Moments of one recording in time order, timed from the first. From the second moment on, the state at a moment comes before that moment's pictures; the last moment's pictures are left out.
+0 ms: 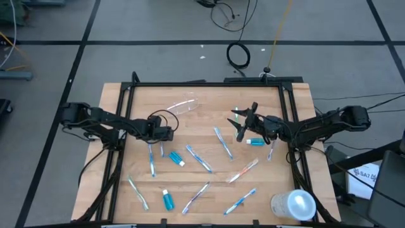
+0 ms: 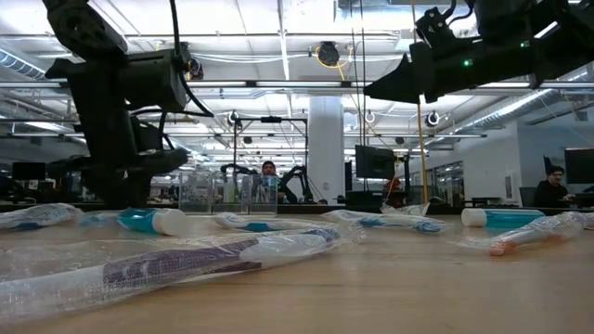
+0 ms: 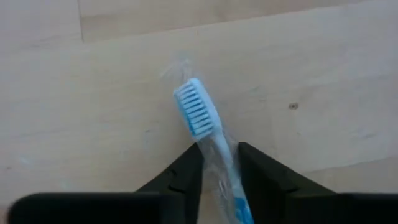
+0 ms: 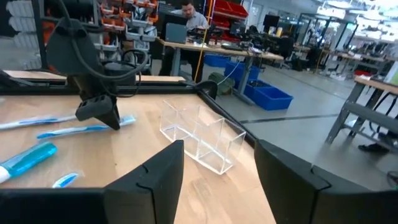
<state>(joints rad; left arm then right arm) 0.04 1.46 0.57 -0.51 -0.38 -1.33 -0.02 1.19 0.36 0.78 0.44 -0.14</state>
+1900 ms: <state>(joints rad) 0.31 1.30 0.56 0.67 -0.73 0.05 -0.02 1.19 0.36 0.94 0.44 -0.22</state>
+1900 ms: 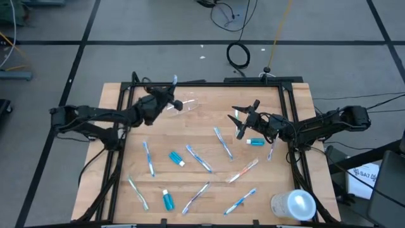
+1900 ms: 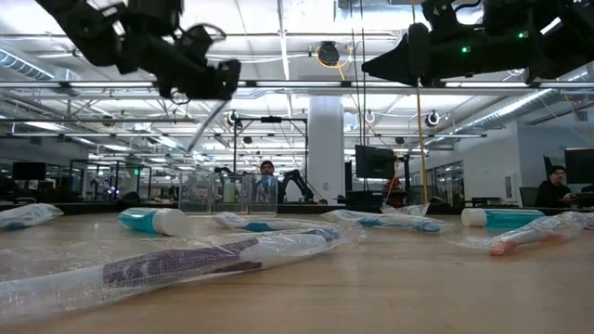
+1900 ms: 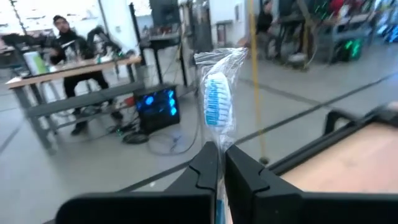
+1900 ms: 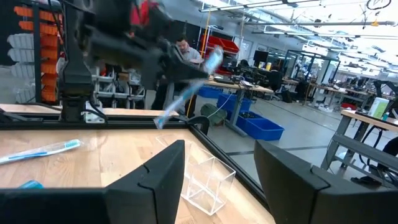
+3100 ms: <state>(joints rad) 0.23 1.64 0.56 0.82 -1.12 0.04 -0.02 1.19 0.36 0.91 0.44 -0.22</state>
